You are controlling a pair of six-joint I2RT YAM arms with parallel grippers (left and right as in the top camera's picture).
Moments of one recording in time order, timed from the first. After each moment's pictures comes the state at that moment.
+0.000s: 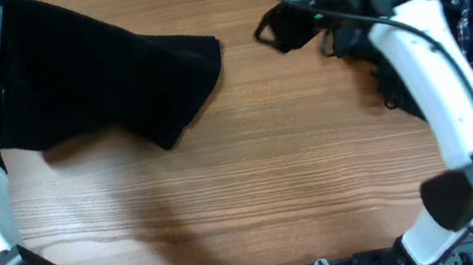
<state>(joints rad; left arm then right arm) 0.52 1.57 1.17 0.67 1.10 -1.10 0.30 1.82 1.89 -1.08 -0.42 -0.16</state>
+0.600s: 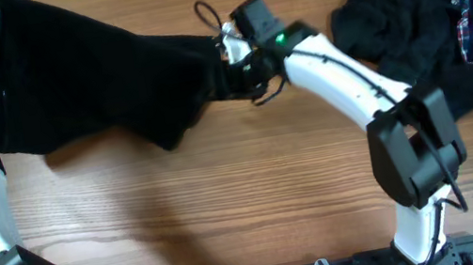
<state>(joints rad) 0.53 1.57 1.17 0.67 1.09 -1.10 0.51 2.02 1.52 -0.59 -0.60 0.51</state>
